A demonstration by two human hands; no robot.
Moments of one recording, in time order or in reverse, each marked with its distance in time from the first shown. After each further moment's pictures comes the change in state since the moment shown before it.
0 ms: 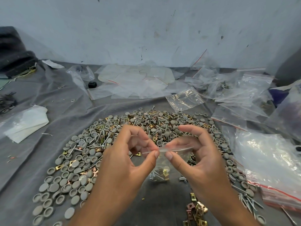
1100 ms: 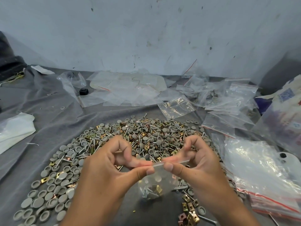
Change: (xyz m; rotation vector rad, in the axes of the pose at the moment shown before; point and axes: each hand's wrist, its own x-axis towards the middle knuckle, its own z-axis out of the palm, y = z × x) left_hand 0.001 0.012 -0.009 -0.099 -0.003 -0.144; right_hand 0.008 -0.003 -0.023 0.371 -0.138 0.229
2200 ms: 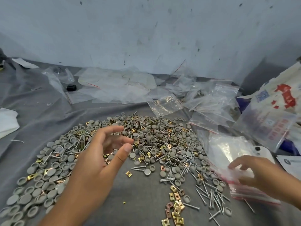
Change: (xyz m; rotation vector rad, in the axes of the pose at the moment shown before) left_hand 0.003 -0.021 -0.007 0.107 0.012 -0.001; right_hand -0.055 -0.026 -0.208 -1.509 -0.050 0.497
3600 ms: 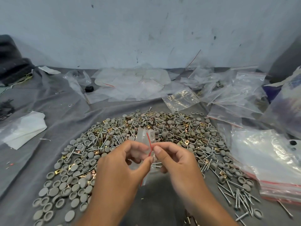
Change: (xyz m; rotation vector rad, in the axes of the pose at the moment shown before) left_hand -0.011 0.005 0.019 0.203 0.089 -0.026; right_hand 0.002 -0.265 0.056 1.461 0.115 -0.252
